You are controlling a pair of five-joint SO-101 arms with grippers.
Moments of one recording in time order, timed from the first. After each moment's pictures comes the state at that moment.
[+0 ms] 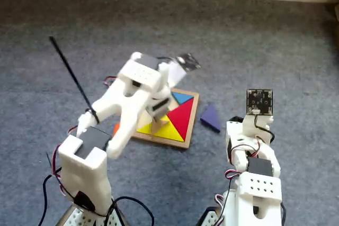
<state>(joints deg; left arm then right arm) 16.0 20.0 -1.7 79.0 -24.4 3.4 -64.7 83.0 31.0 9.9</state>
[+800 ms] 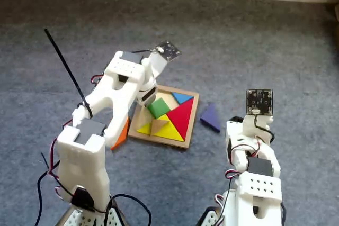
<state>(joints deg) 11.4 27.2 -1.5 67.1 -23.7 3.4 -64.7 83.0 31.0 9.9</state>
